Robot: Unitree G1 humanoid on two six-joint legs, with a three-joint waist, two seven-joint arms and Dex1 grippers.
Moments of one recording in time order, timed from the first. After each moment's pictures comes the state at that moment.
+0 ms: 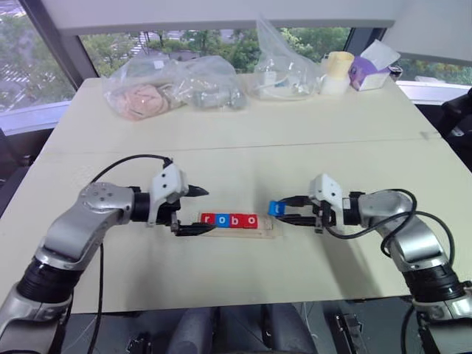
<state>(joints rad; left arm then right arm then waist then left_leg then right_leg) -0.35 0.81 -0.11 -0.30 -0.45 0.58 -1.08 -0.34 -0.70 0.11 -0.14 0.28 0.34 1.15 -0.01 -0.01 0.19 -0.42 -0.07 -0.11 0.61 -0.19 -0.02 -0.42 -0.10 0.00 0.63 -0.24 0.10</state>
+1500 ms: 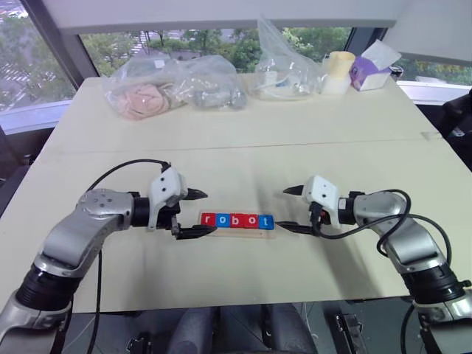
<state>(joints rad) -0.34 0.78 -0.10 -0.33 -0.46 0.60 -1.04 -0.33 -0.72 0.14 -0.12 0.16 0.33 1.02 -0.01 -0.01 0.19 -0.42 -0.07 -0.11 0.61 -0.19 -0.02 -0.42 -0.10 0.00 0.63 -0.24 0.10</state>
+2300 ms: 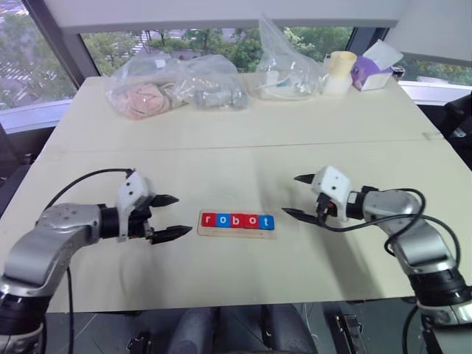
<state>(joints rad) -0.09 0.86 0.15 -0.40 -0.56 0.69 -1.00 -0.27 -0.72 0.01 -0.26 0.21 0.43 0.92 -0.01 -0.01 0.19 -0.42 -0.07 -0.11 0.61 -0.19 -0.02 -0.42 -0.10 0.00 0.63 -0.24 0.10</state>
